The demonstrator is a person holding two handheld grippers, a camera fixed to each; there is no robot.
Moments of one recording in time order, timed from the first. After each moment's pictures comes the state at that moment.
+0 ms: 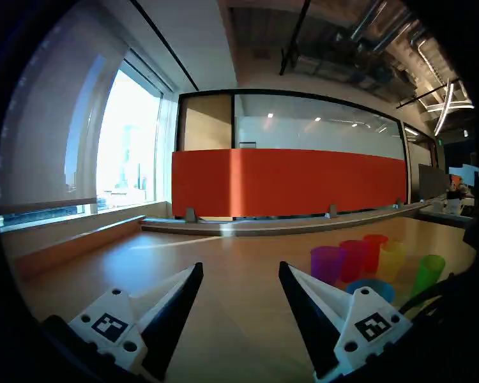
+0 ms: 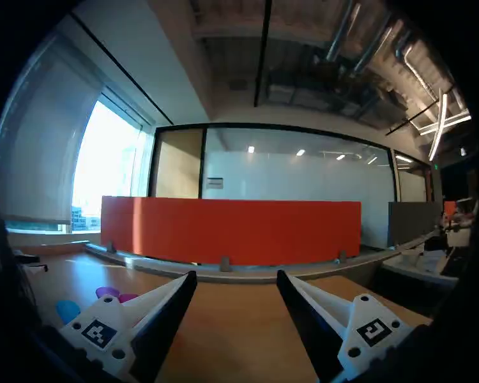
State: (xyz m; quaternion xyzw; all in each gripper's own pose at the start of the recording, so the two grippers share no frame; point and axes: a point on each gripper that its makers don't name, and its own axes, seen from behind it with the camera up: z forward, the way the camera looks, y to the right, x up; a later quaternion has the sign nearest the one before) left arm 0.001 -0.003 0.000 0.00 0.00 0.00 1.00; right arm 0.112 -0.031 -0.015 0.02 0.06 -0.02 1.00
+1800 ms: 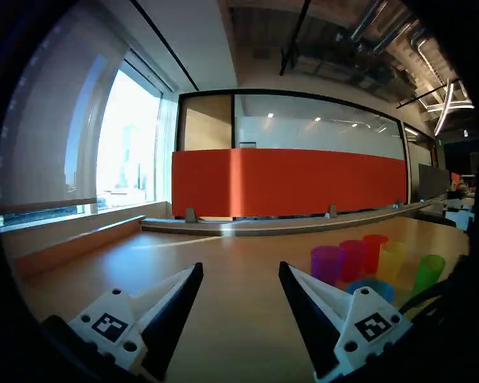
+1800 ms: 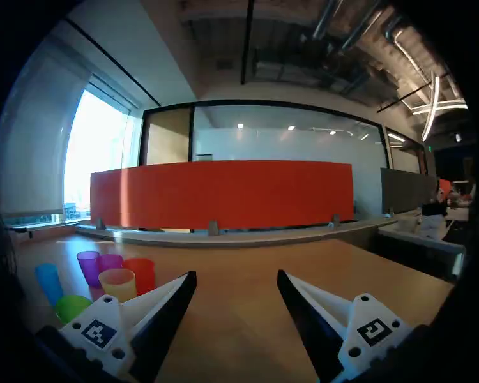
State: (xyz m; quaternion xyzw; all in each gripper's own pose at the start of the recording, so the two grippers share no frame) left arm 0.001 -0.002 0.000 0.00 0.00 0.00 1.00; right arm 0.003 0.001 0.000 0.00 0.00 0.01 1.00
